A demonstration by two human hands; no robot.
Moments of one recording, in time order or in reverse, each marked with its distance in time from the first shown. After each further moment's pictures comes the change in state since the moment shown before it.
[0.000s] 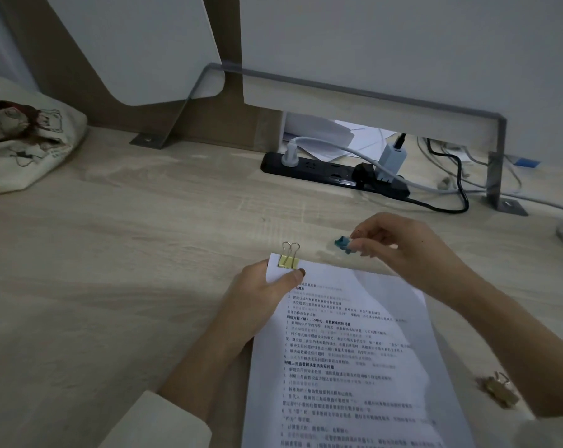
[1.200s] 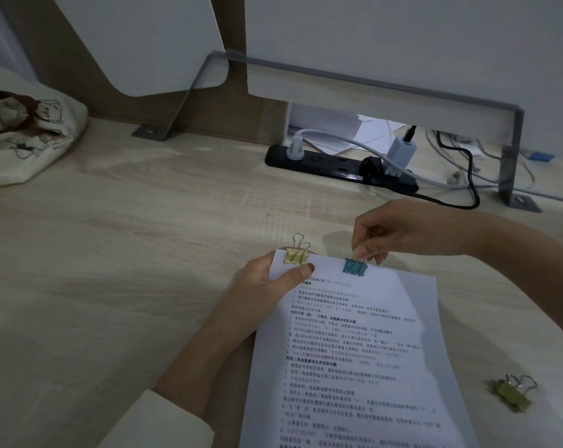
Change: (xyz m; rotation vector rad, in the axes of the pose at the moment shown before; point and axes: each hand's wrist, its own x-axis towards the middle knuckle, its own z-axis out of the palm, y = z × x) left_hand 0.001 0.003 -0.003 -0.153 -0.090 0.041; right_hand 0.037 -0.013 -0.025 -0.183 -0.581 -0.055
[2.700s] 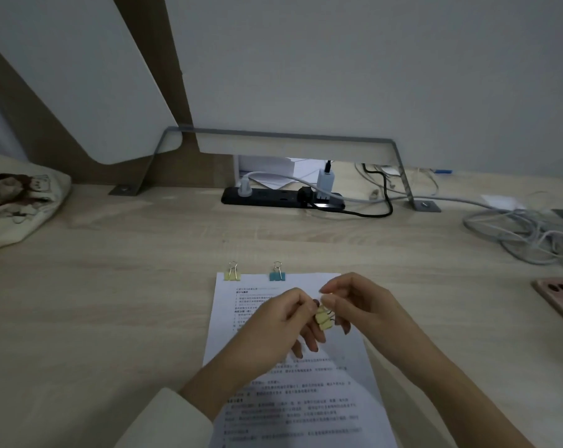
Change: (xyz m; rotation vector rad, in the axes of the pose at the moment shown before) left_hand -0.067 0.033 0.085 0.374 -0.268 0.087; right_hand -0.123 -0.014 0.106 0.696 0.670 0.032
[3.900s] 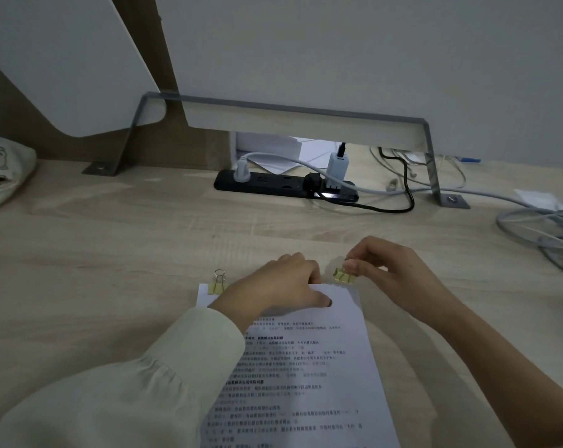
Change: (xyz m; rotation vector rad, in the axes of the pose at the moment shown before) left_hand 0.120 -0.016 -0.026 0.775 -0.182 -0.098; right_hand 0.095 0.036 -0.043 -0.357 -0.007 -0.126
